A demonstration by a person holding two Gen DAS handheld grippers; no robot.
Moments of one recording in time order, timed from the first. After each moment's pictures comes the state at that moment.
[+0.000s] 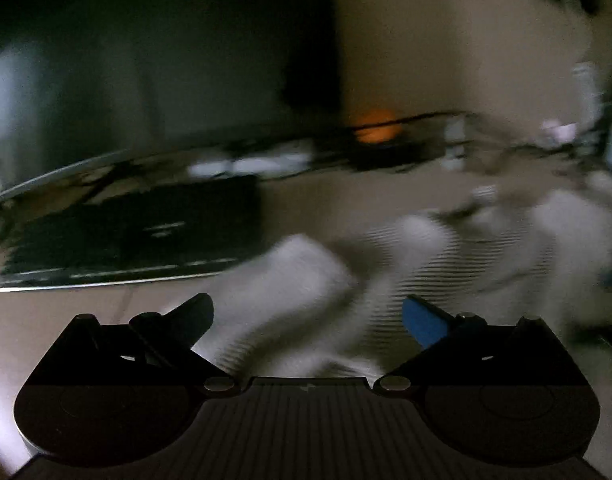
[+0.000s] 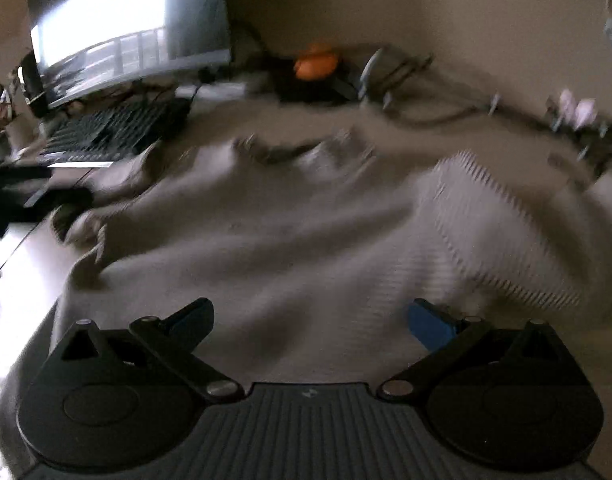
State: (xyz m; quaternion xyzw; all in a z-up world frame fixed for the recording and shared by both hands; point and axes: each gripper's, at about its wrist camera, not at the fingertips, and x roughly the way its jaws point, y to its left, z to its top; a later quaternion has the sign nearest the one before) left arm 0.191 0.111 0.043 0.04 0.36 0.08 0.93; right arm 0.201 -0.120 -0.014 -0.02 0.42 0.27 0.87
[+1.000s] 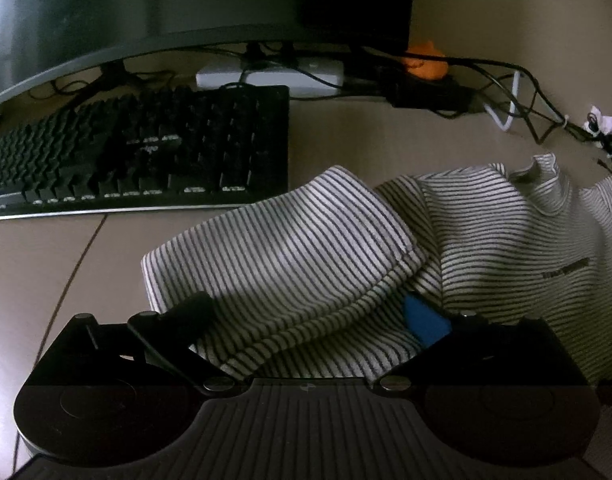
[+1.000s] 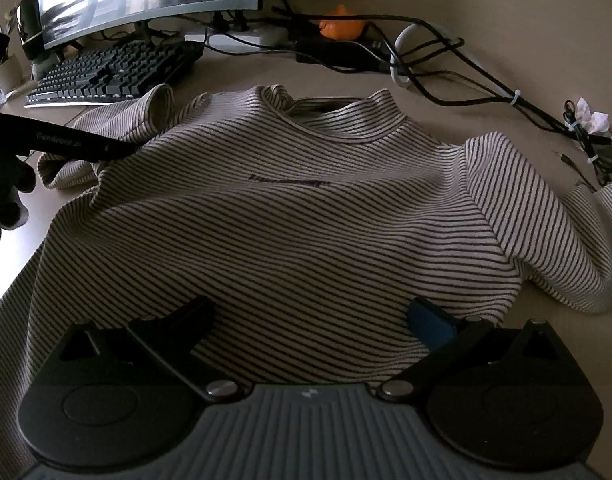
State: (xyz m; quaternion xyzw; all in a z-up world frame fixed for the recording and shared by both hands) left arm 0.220 0.138 0.004 -0.02 0.43 0.06 0.90; right arm 0.193 -0.087 -0.028 -0.11 0.44 0.24 0.86
